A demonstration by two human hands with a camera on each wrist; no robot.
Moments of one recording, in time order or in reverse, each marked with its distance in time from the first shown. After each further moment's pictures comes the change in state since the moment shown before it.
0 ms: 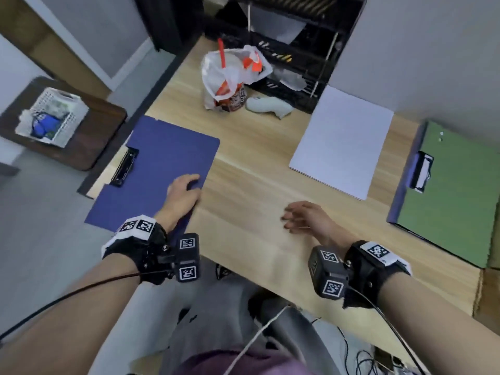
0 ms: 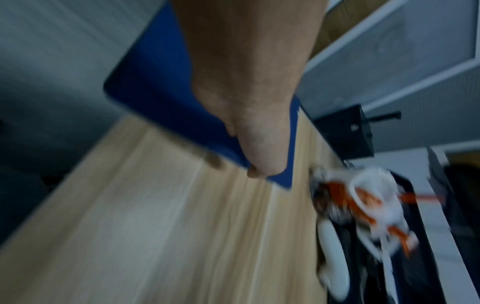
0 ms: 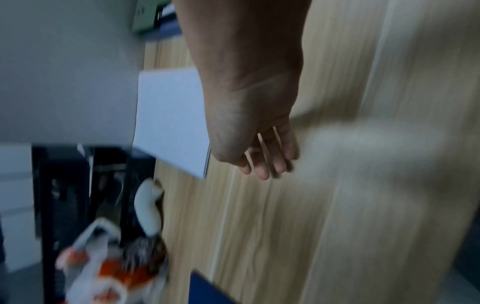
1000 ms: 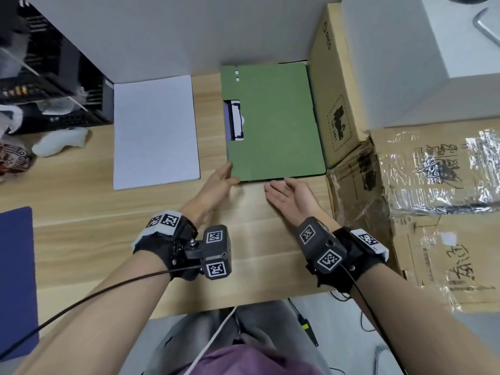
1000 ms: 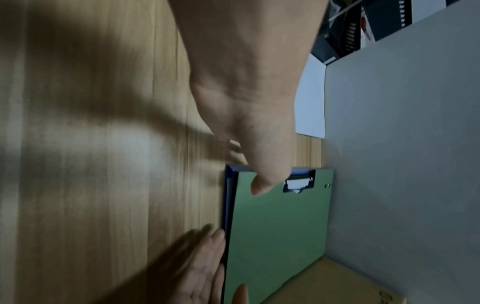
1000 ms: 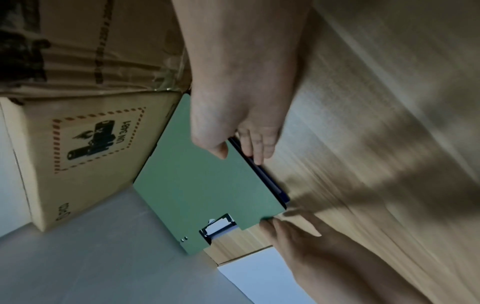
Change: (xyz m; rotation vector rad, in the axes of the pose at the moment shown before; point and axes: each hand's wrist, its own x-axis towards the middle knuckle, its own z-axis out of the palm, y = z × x) left_hand -0.114 0.267 0.344 -0.083 -0.716 0.234; right_hand -0.071 0.126 -0.268 1.325 0.271 -0.030
